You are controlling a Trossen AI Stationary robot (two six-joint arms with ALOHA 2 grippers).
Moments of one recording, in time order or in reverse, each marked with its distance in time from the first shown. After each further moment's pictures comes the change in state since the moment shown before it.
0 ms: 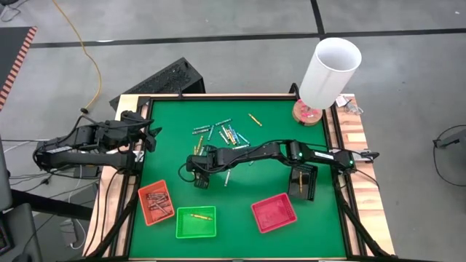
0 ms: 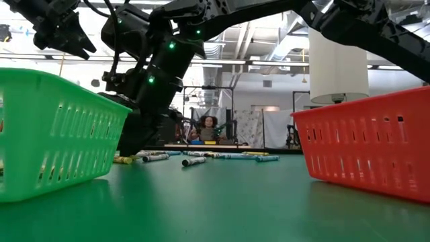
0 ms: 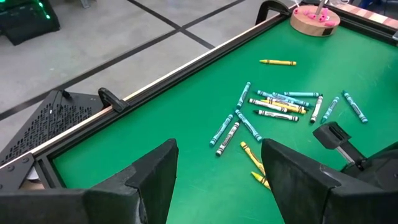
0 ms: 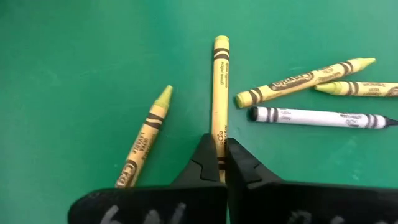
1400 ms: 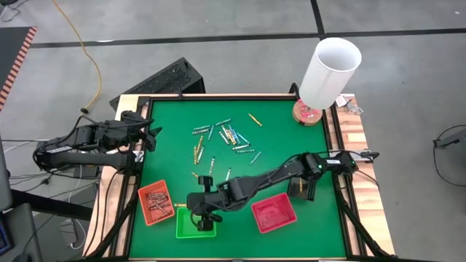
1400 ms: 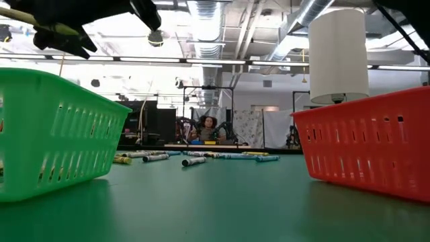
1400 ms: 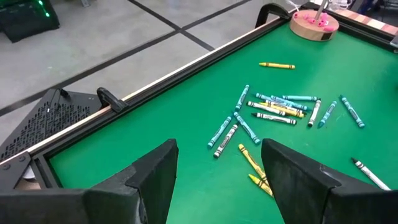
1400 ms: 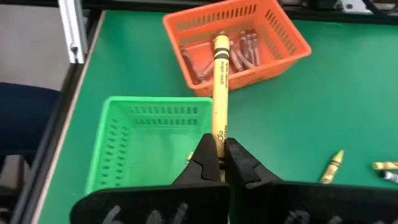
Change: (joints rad) left arm 0.000 0.000 0.000 0.010 -0.002 -0.017; right arm 0.297 -0.177 0.021 0.071 0.021 -0.020
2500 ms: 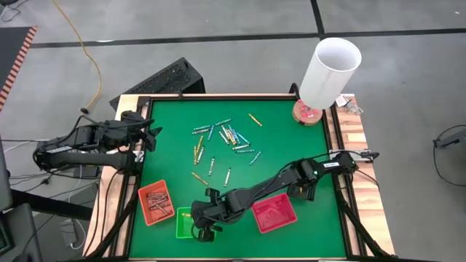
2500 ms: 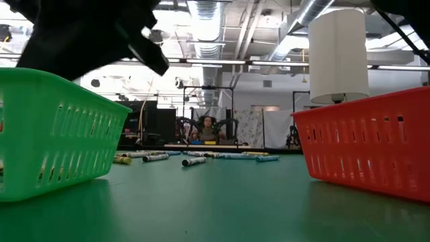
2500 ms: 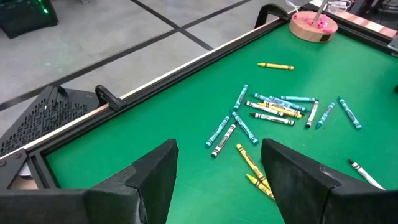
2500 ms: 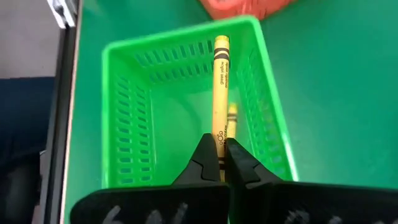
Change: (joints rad) left arm 0.000 0.000 0.000 -0.002 0.005 -0.018; right arm 0.041 0.086 -0.023 -0.012 -0.051 0.264
